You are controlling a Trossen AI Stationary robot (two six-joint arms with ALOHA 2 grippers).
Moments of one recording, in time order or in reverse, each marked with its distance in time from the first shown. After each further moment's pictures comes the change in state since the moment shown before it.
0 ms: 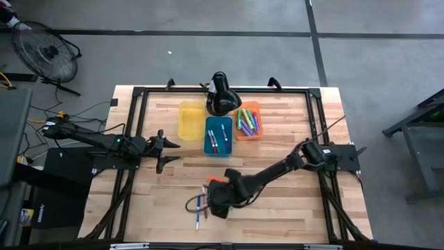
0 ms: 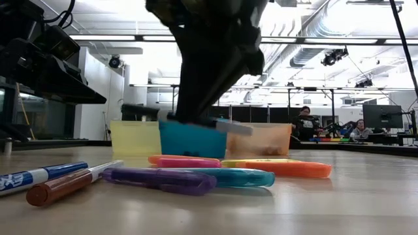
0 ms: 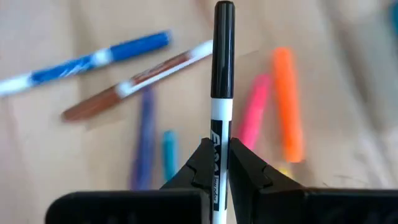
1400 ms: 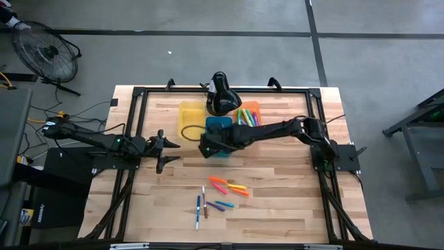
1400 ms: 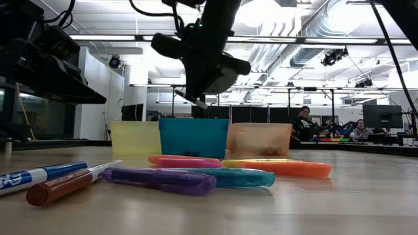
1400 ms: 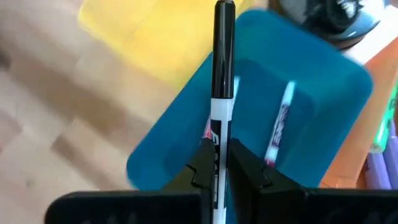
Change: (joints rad) left arm 0.000 0.000 0.000 0.000 0.000 0.000; right arm -0.369 -0.101 0.002 -0.034 0.173 0.222
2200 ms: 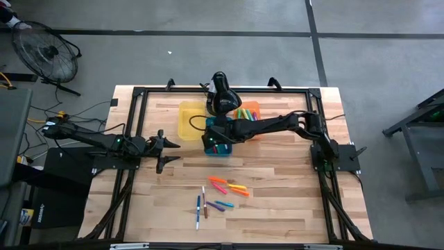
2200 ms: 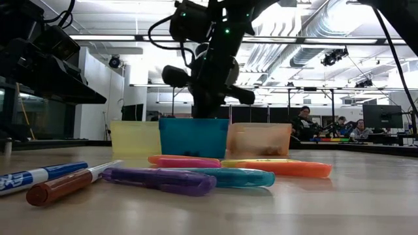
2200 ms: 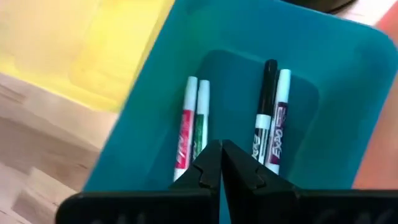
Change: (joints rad) left arm 0.000 0.000 0.000 0.000 0.000 0.000; right arm -0.101 -0.019 -0.200 0.208 -0.098 0.114
